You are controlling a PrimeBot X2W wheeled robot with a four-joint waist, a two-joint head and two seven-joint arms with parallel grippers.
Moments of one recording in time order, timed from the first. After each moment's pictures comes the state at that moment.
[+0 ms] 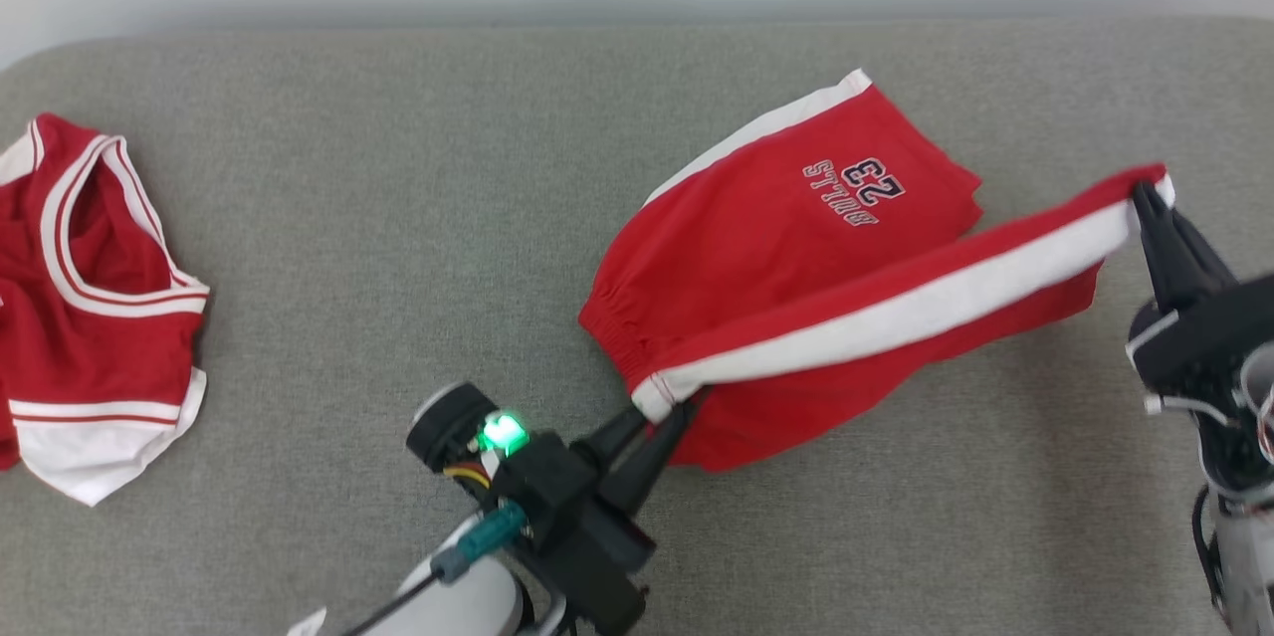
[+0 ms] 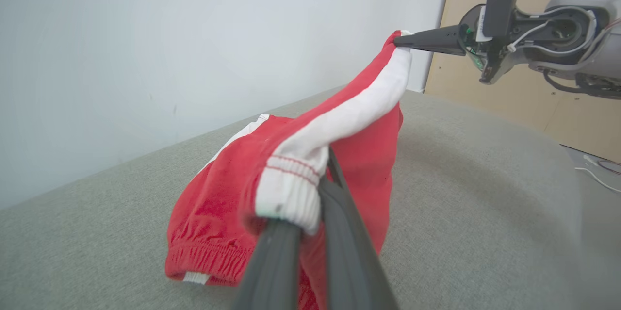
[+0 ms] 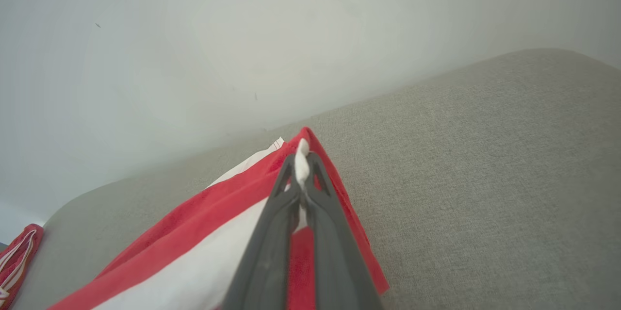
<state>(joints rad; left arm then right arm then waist) -0.51 0.27 -0.82 0.20 -0.41 -0.10 -0.26 -0.42 -0.30 -0.09 0.22 0.67 0.13 0.25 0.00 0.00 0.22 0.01</state>
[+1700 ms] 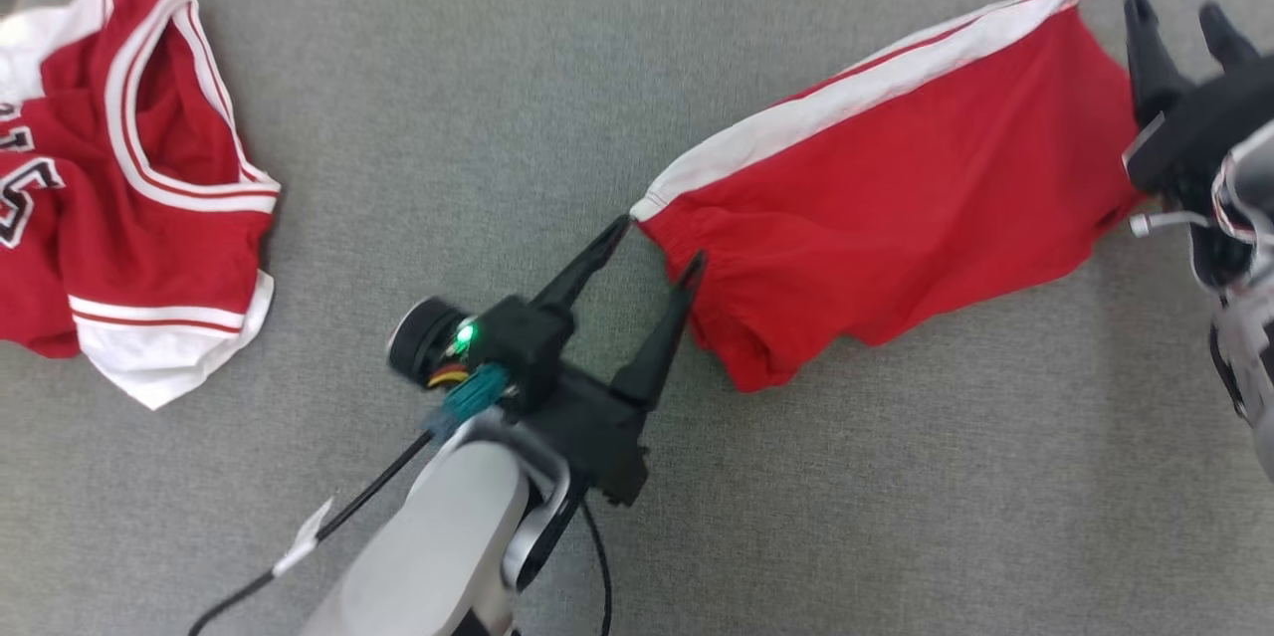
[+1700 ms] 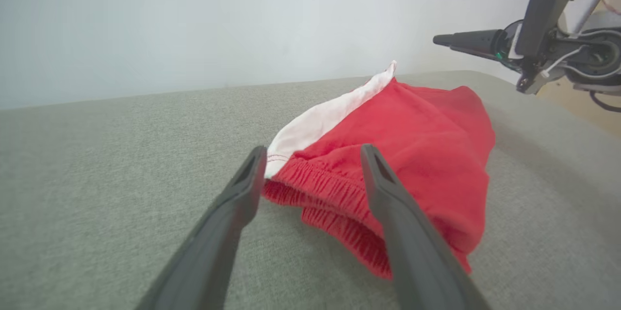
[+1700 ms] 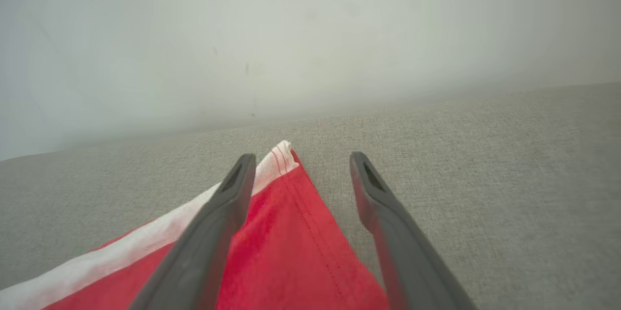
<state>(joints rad) -0.66 0.09 -0.62 0.47 -0.41 -0.12 -0.26 -1.03 -0.40 0.27 0.97 0.65 0.13 -0.02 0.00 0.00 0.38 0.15</state>
